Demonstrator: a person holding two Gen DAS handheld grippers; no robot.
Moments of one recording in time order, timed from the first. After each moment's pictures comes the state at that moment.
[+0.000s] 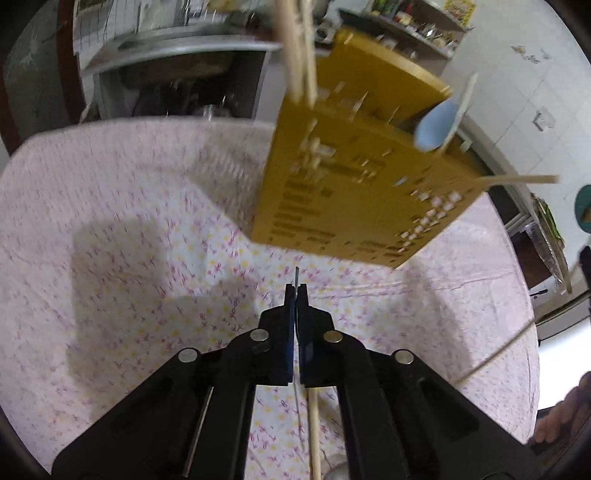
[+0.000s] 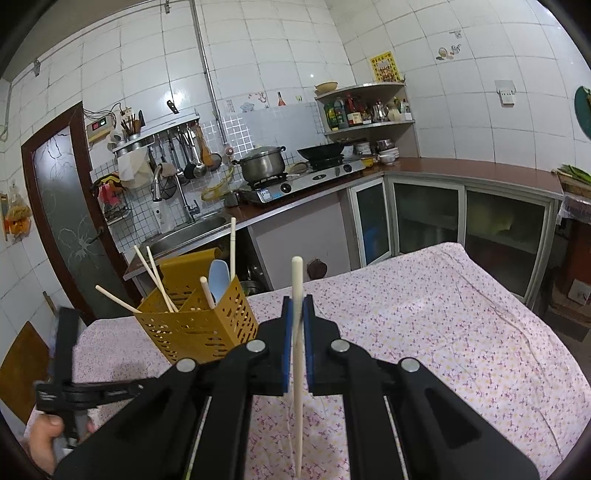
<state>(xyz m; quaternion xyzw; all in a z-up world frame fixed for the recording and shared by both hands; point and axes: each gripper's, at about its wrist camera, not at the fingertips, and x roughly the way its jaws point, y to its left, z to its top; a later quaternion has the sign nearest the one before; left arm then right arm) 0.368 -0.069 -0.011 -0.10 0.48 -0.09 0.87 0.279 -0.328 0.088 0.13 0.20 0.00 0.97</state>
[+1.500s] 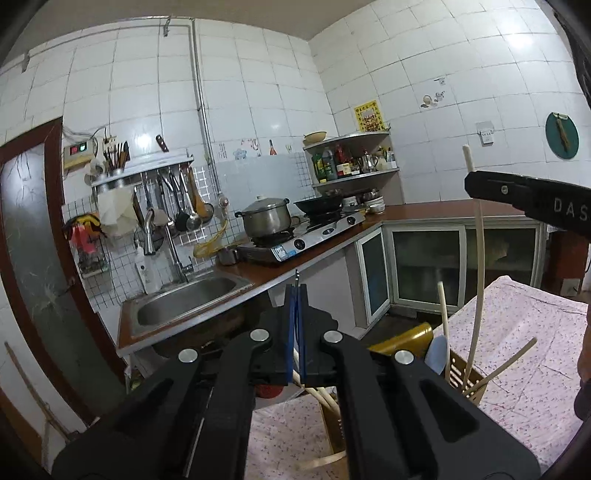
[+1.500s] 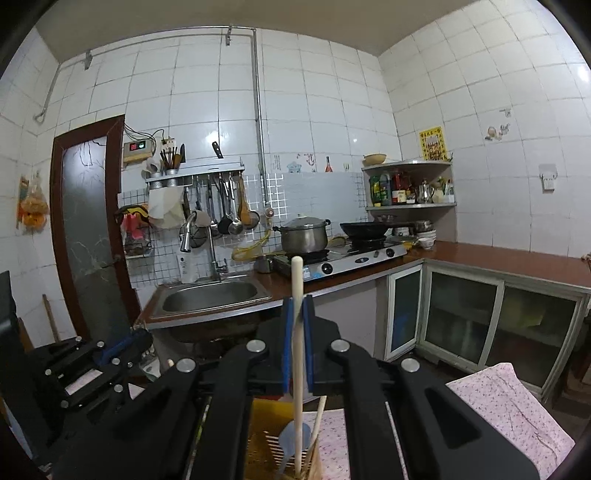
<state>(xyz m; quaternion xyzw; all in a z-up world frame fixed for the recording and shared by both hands) 0.398 -0.076 0.133 0.12 0.09 -0.10 0.98 0.384 -0.235 0.181 0.06 0.07 0.03 1.00</state>
